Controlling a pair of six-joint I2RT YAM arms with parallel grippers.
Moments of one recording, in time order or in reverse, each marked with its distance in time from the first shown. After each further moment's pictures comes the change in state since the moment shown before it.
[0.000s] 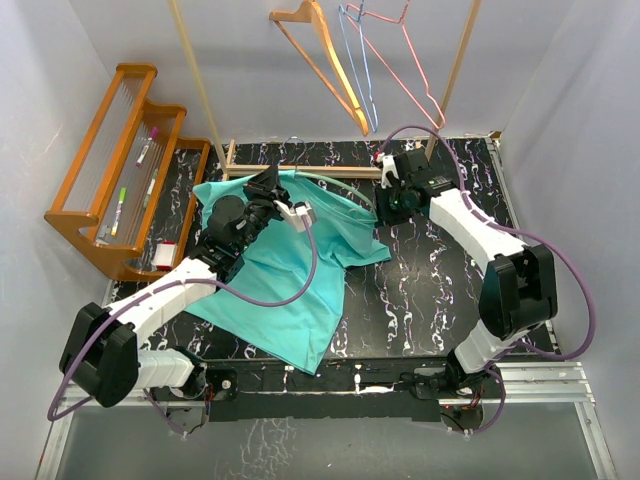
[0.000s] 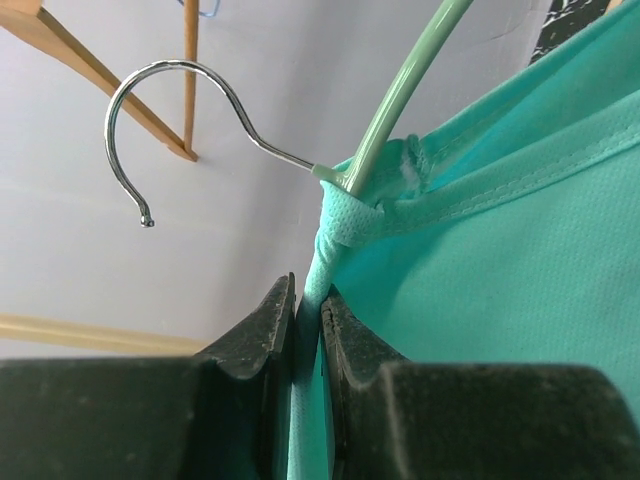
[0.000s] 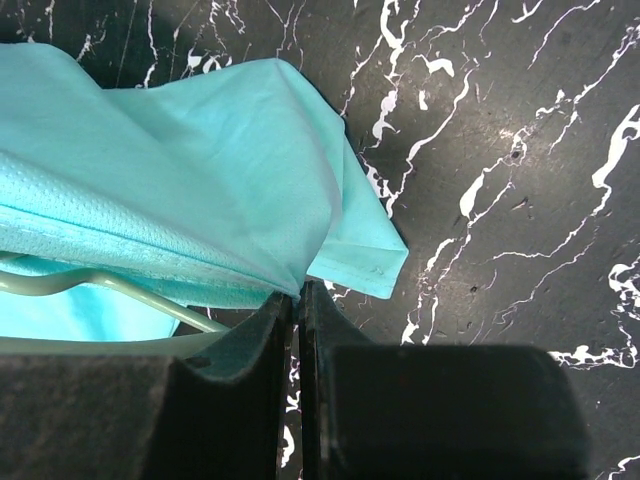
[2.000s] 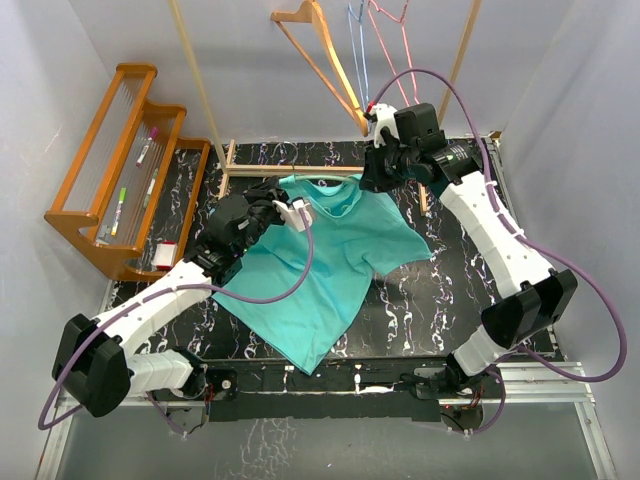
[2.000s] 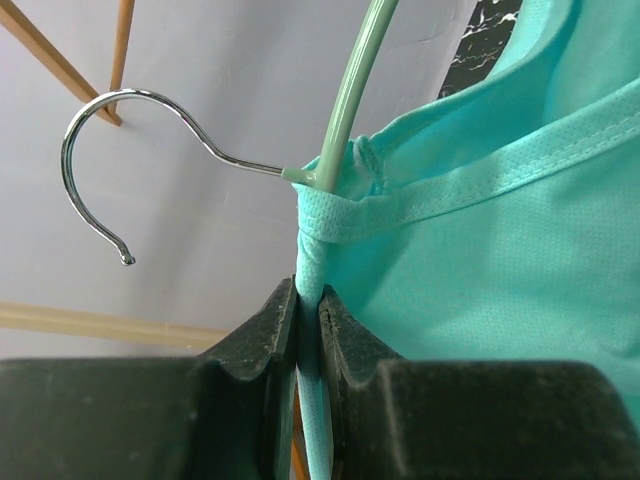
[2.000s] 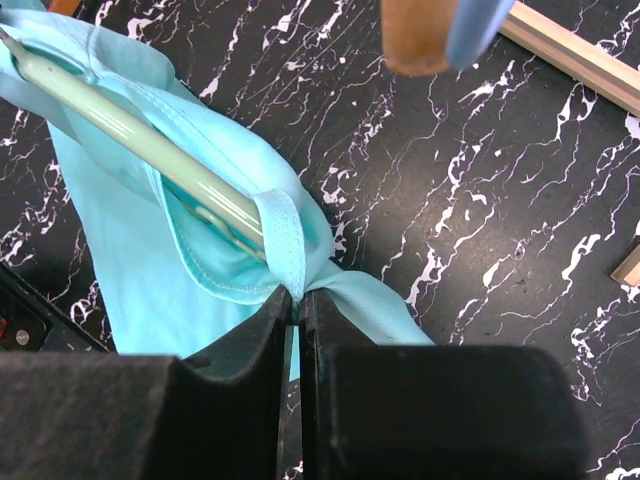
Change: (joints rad) left arm -0.046 -0.051 0.037 -0.186 -0.037 -0.195; right arm 0.108 -0.055 0.453 -0.240 -0.031 0.026
